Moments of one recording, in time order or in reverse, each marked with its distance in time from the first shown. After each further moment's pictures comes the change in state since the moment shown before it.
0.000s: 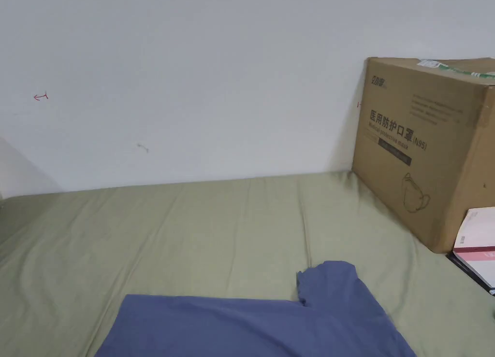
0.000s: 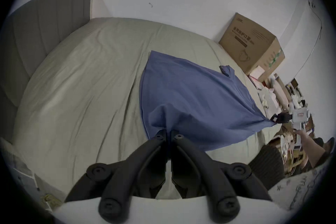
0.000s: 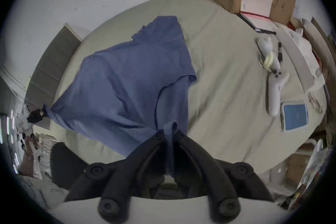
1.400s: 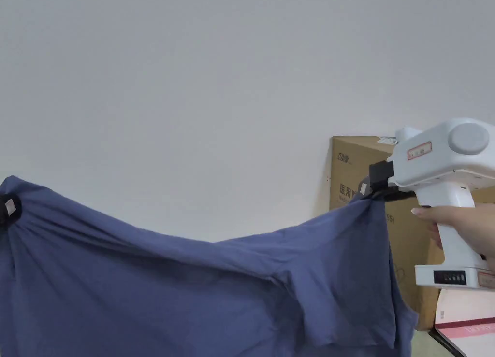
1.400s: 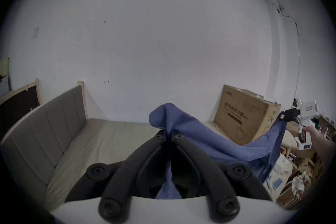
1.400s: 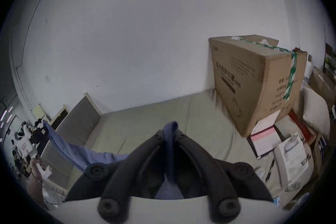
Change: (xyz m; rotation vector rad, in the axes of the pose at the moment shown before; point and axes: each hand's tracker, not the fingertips) left arm 0.085 0.346 0.066 0.628 0.025 -0.155; right arm -0.140 0.349 0.177 0.583 0.056 0.052
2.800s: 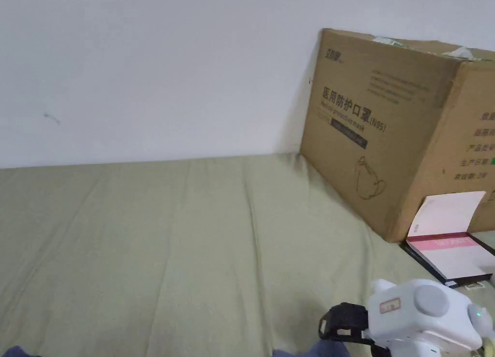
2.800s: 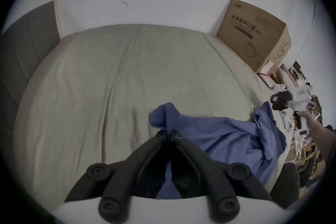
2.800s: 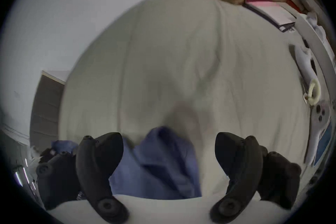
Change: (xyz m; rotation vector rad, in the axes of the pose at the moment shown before) left arm -0.006 -0.321 -0.079 -0.637 -0.091 0.011; right arm 0.136 -0.327 -0.191 -0.600 -0.187 -0.311
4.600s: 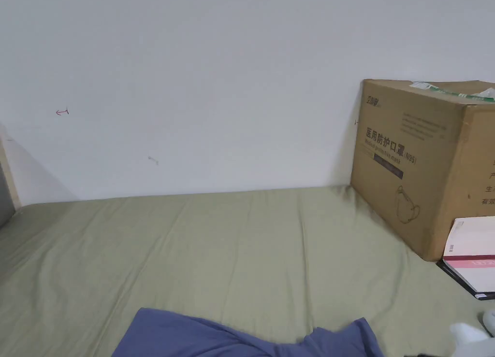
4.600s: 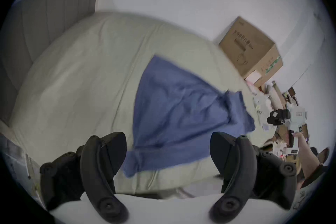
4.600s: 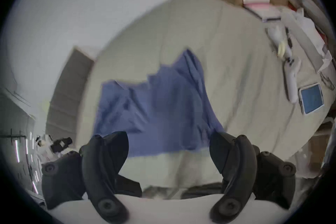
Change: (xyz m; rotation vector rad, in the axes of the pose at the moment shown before) left arm 0.037 -0.145 0.213 0.096 -0.003 0.215; right arm 0.016 -0.183 0.194 0.122 0.241 0.126
